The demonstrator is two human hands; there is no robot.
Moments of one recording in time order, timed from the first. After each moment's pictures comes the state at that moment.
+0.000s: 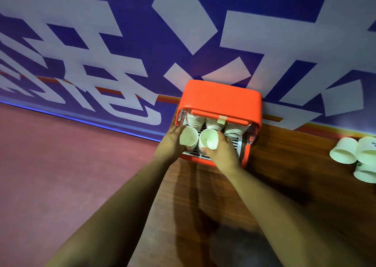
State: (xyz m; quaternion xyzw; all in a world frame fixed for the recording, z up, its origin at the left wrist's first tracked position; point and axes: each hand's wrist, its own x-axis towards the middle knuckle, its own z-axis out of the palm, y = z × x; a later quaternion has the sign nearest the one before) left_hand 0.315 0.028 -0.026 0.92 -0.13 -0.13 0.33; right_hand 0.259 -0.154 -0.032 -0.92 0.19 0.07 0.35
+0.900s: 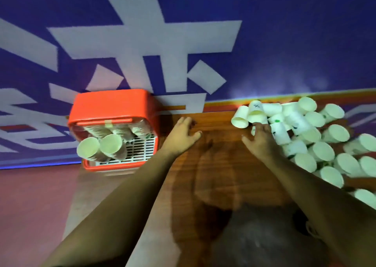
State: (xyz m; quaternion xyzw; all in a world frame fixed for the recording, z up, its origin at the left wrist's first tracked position) left_hand 0.215 -0.282 0.027 0.85 -0.31 -0.20 0.38; right_hand 0.069 -0.504 0.023 -0.90 0.38 -0.01 0.22
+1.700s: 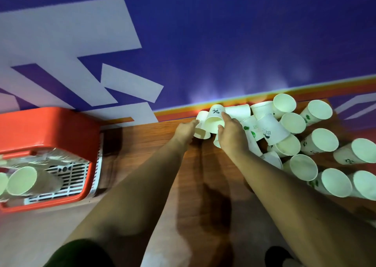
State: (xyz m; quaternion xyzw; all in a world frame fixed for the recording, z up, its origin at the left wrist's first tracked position) left_hand 0.223 -0.542 -0.084 0.76 0.10 -0.40 0.51; right_hand 0.114 -0.643 -0.057 -0.89 0.36 -0.05 0.26
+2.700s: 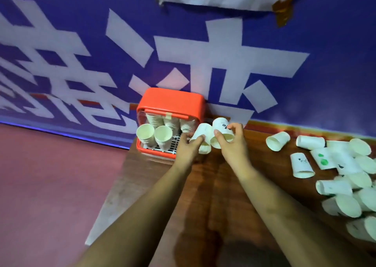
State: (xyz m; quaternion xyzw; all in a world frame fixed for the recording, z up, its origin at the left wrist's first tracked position) left_hand 0.177 -0.181 0.047 0.69 0.14 -0.17 0.69; right_hand 0.139 -0.314 0.080 -0.80 0.25 -0.12 0.53
